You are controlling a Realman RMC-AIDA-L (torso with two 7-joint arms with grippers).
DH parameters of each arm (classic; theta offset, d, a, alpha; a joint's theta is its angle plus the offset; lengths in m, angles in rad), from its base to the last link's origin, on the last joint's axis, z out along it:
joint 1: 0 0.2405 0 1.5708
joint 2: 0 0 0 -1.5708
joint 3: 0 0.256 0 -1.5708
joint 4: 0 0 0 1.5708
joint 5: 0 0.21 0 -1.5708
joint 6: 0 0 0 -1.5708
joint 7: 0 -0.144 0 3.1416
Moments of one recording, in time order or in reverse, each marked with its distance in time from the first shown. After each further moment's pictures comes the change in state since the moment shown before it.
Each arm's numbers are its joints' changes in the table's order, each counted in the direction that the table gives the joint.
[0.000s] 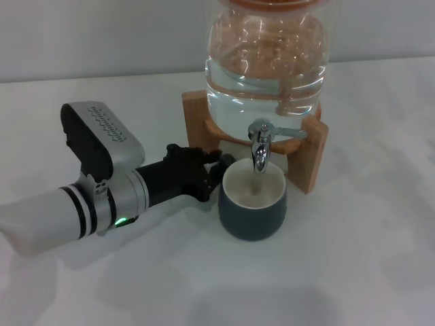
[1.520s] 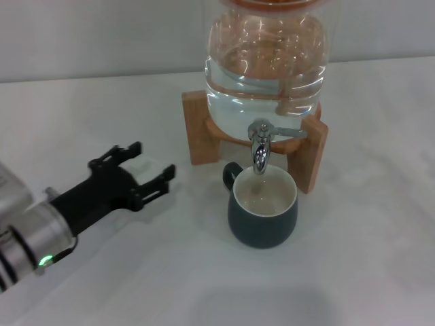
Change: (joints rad) left arm 0.256 -0.025 -0.256 0.016 -0.019 -0.256 -0.130; right arm -0.087 0.000 -0.041 -0.337 -0.187 0.022 -0.333
